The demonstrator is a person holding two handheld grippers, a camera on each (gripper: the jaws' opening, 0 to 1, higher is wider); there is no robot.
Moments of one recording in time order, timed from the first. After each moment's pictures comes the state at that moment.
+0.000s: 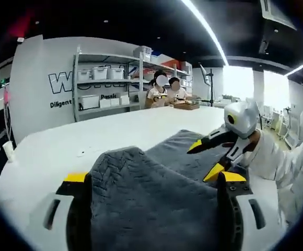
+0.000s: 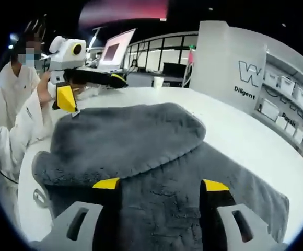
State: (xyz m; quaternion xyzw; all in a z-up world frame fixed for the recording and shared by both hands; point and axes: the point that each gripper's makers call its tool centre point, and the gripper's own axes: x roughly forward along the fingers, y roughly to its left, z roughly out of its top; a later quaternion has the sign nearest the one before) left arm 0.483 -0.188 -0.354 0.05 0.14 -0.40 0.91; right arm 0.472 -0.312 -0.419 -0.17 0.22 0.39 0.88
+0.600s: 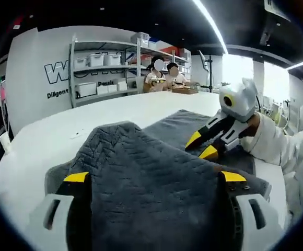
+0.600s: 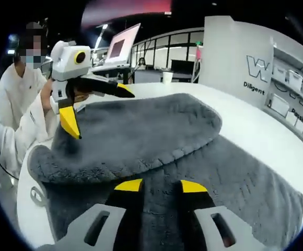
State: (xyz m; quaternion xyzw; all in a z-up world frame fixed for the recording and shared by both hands) left arm 0.473 -0.187 -0.396 0.08 0.18 -0.40 0.90; right arm 0.469 -0.298 -0.441 -0.15 0.24 0.42 0.86
